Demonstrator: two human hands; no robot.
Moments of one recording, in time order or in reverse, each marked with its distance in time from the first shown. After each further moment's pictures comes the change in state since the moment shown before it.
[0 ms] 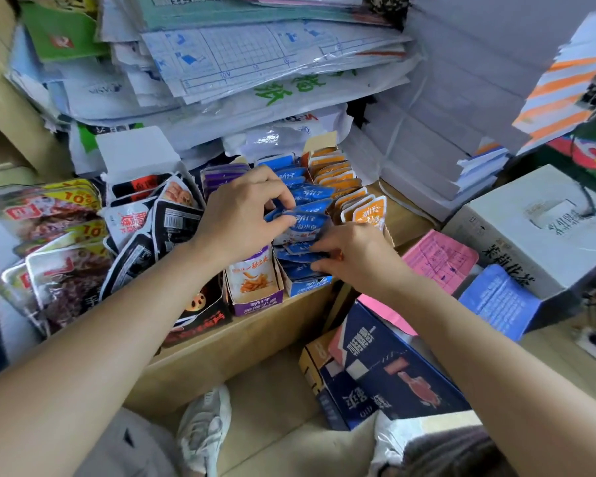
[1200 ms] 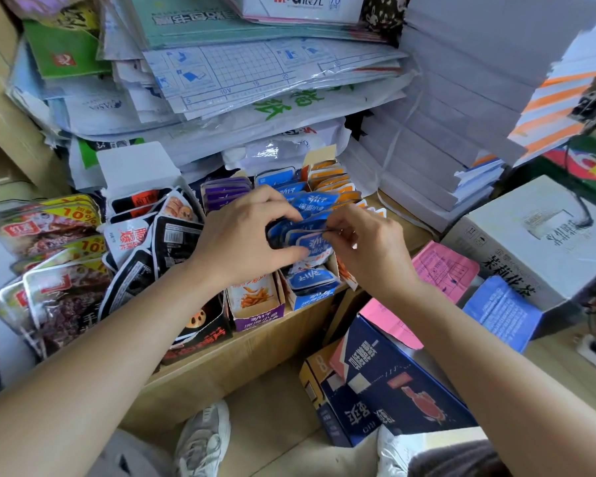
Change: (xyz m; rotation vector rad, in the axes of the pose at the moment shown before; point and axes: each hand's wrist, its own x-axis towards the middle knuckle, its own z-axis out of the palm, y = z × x) left_hand -0.006 0.011 -0.009 0.081 -0.108 -0.049; right_hand 0.009 -0.002 -0.005 -0.035 0.481 0.042
